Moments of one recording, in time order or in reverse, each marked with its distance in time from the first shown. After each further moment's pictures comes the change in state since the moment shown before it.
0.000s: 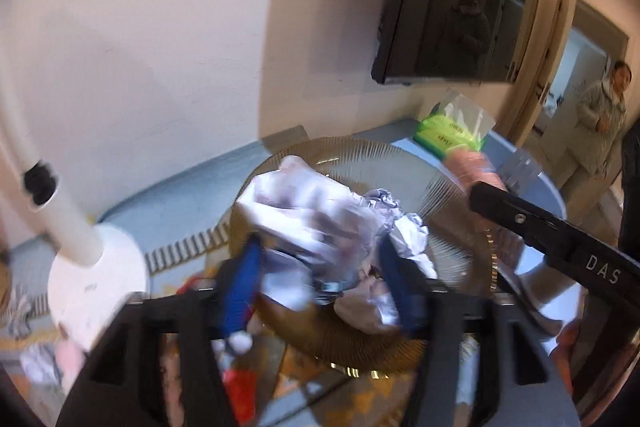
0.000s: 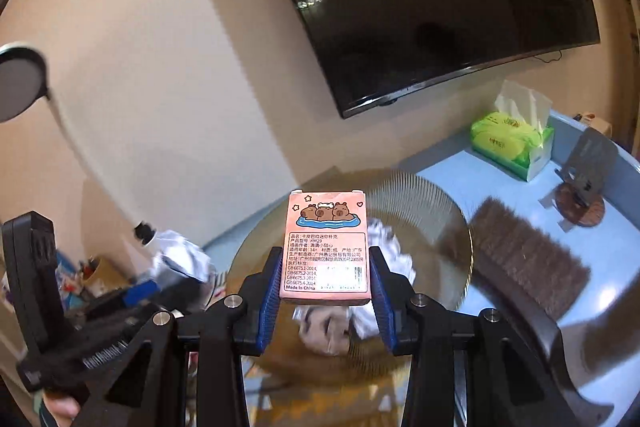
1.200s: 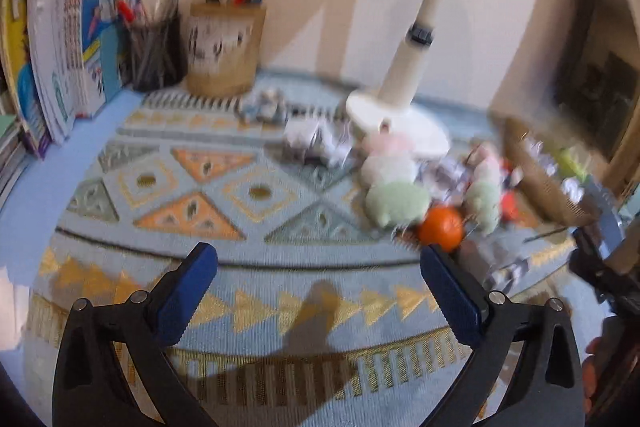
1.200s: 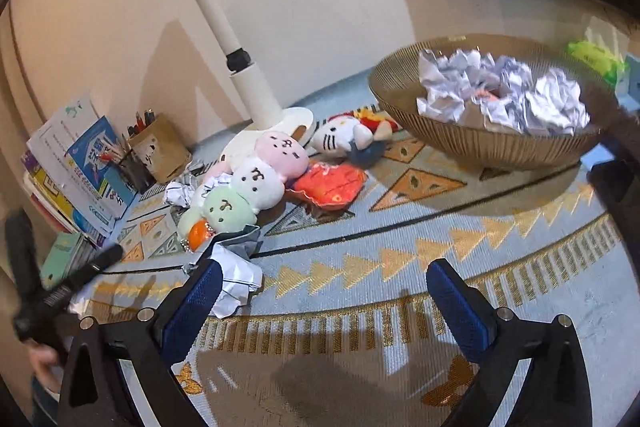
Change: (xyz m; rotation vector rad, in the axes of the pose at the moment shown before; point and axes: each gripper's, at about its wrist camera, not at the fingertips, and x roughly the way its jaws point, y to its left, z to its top) left arm -0.175 0.206 -0.236 -0.418 -0.130 0.334; right arm 0.016 0.099 -0.185 -0.150 0.211 0.184
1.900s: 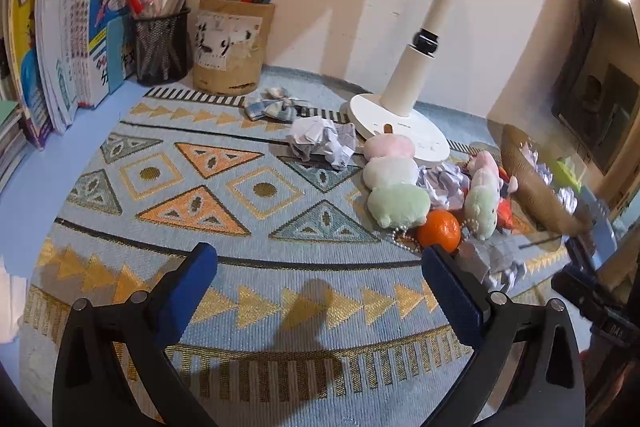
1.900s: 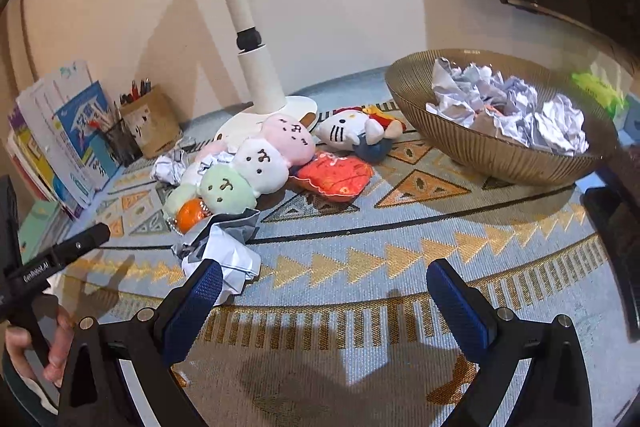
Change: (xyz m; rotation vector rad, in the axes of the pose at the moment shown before) left arm 0.005 0.014 0.005 -0.072 0.052 -0.031; right arm 0.005 0.031 -0.008 -0.153 0.000 -0.093
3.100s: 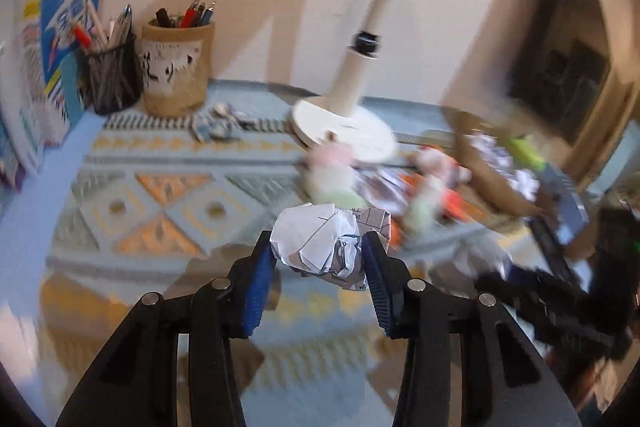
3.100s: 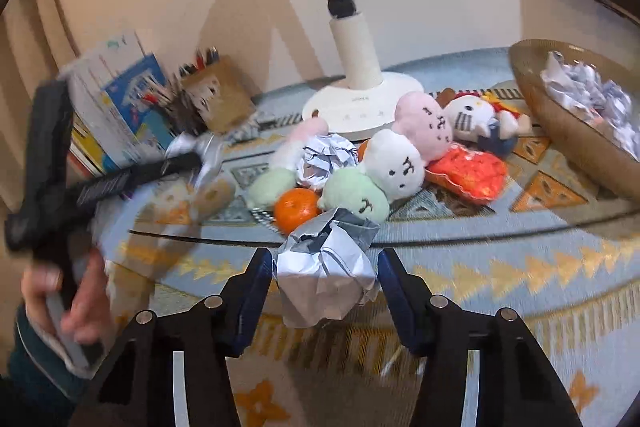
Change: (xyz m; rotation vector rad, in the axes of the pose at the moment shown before) left arm -0.033 -0.036 0.012 0.116 0.041 -0.127; right arm 0.012 0.056 0.013 -0.009 0.072 0.241
